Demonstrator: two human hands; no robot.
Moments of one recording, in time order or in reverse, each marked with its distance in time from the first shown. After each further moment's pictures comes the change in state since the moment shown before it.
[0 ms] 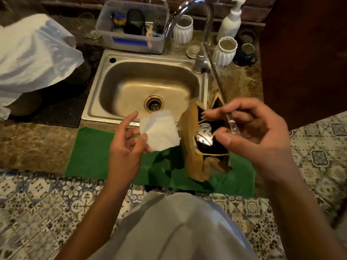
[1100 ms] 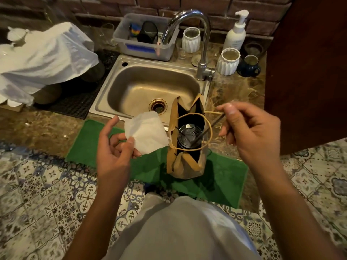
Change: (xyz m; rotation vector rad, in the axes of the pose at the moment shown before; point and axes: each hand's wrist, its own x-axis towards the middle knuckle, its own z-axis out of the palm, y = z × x) left_hand -0.072 0.029 0.054 -0.036 0.302 0.031; right_hand -0.002 0.032 -0.074 -0.242 0.146 -0.109
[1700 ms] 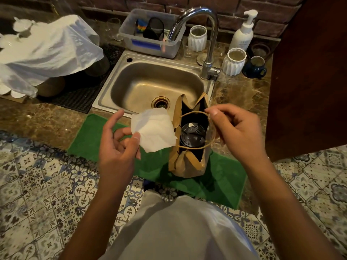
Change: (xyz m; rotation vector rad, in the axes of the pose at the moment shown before) left_hand -0.003 0.009 0.001 -0.068 -0.020 -0.004; right_hand 0.013 0.020 0.018 -0.113 -0.104 0.070
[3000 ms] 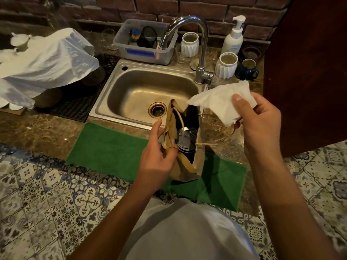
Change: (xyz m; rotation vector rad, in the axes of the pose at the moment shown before) left_hand -0.007 -0.020 0.062 0.422 -0.358 -0.090; right_hand 0.011 -0.015 -0.027 0.396 0.305 0.237
